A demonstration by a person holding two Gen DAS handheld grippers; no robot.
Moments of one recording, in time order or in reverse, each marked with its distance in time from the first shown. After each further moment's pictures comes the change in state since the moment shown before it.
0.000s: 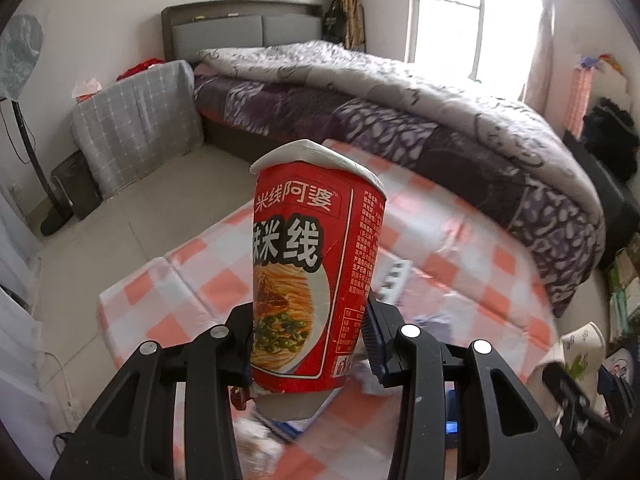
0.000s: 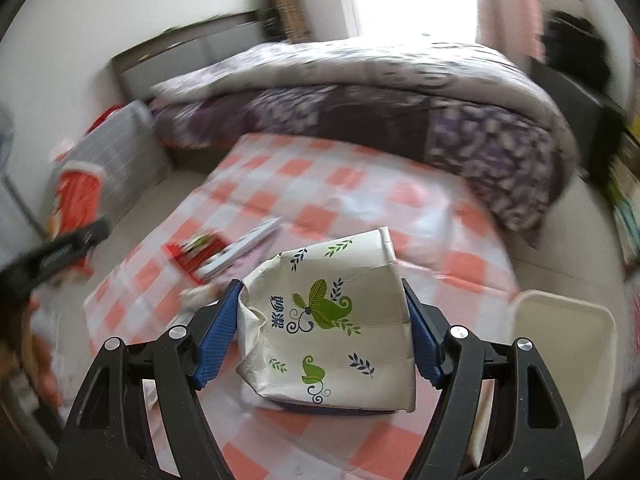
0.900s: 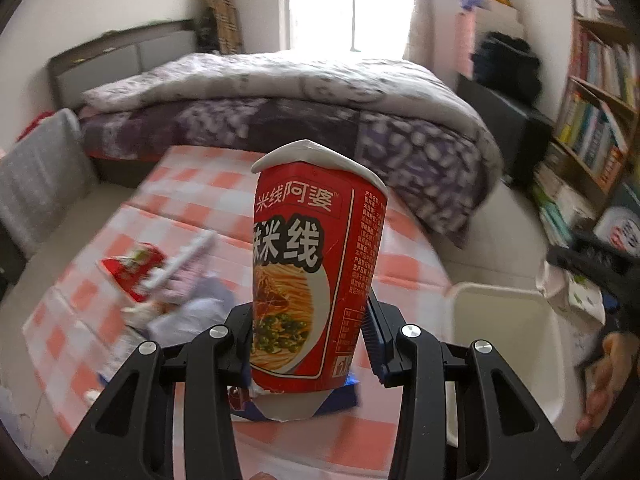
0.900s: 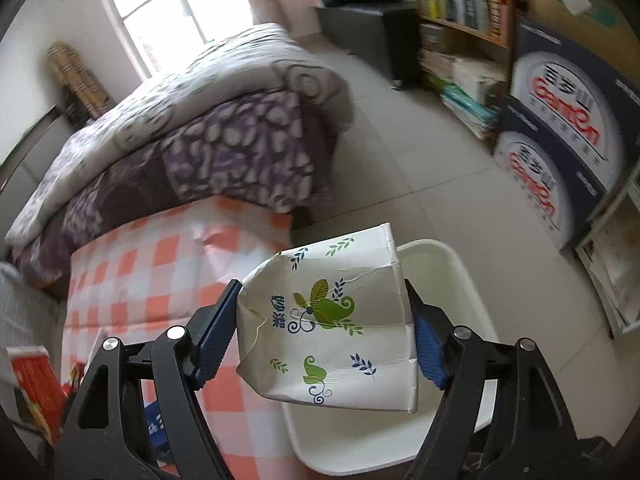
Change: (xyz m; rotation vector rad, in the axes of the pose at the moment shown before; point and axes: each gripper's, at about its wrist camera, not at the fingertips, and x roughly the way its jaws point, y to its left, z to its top) left arm -0.032 -0.190 -0.074 0.284 0.026 -0.294; right arm -0.048 -0.215 -0.009 0.563 -0.003 -0.423
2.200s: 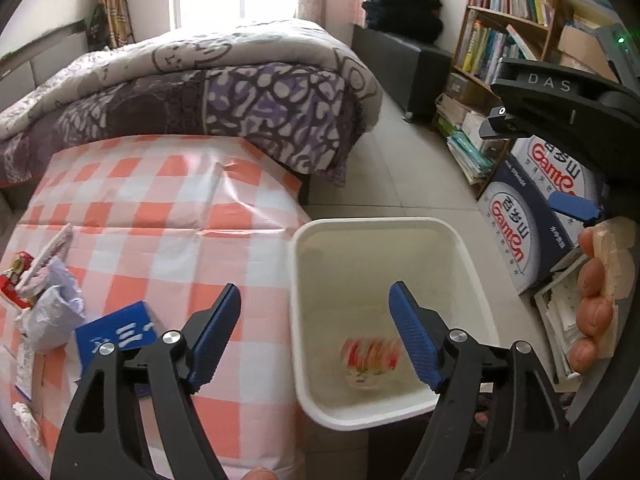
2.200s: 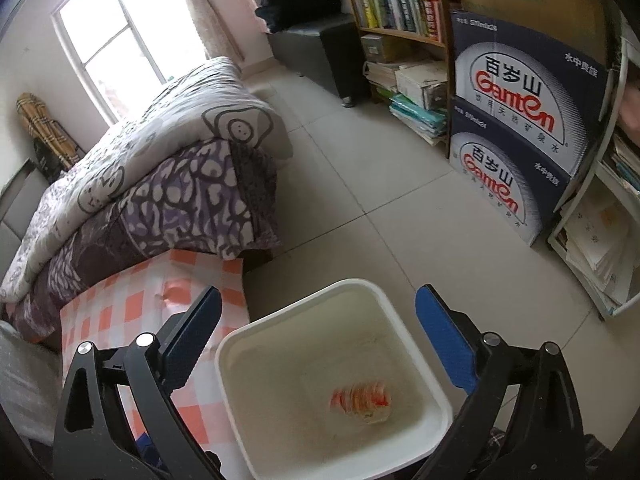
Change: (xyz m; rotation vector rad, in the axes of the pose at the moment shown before) left arm 0.028 -0.118 -0.038 0.197 0.118 -0.257; right arm -0.011 -0.069 0.025 0.130 -0.070 -0.047
